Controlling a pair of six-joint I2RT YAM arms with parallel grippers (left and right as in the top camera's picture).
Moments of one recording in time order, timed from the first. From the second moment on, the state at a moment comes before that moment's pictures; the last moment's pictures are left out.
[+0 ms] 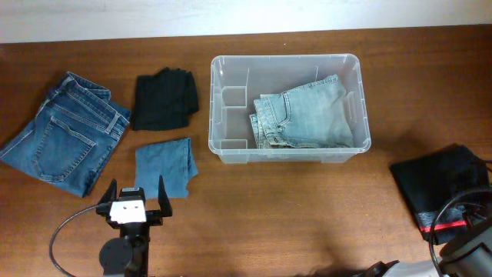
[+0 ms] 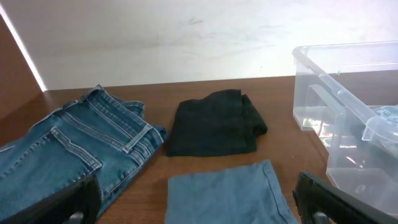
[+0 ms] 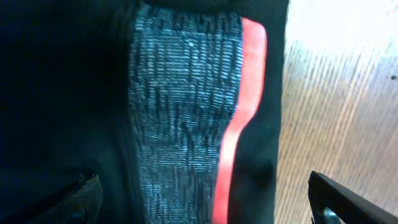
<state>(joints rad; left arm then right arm) 0.00 0.01 0.04 -0.13 -0.06 0.07 -0.98 1.70 1.02 -0.78 0.10 0.46</state>
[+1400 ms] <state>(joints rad) 0.00 0.01 0.04 -0.13 -0.06 0.07 -0.98 1.70 0.91 -0.63 0.02 0.48</state>
